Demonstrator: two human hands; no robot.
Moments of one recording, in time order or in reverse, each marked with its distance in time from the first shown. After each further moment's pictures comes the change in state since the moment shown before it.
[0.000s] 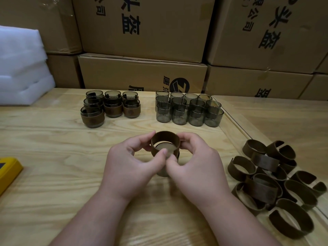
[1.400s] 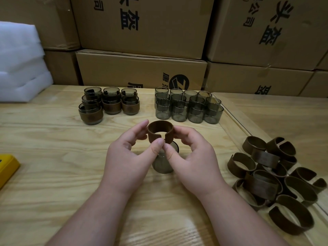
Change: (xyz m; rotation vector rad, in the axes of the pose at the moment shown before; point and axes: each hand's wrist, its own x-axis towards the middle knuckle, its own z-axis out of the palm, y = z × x) left_hand 0.006 -0.015 0.004 -0.076 0.014 -0.012; right_hand 0.014 0.020 0.014 0.299 -0.021 -0.158
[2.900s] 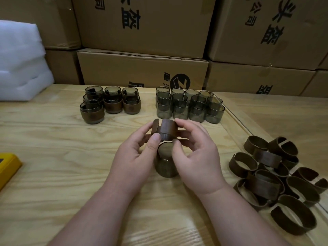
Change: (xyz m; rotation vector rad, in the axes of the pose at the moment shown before) left_hand -0.002 0.003 0.004 -0.045 -0.117 -0.077; right_hand 0.003 -0.004 0.007 0.079 0.140 -0.133
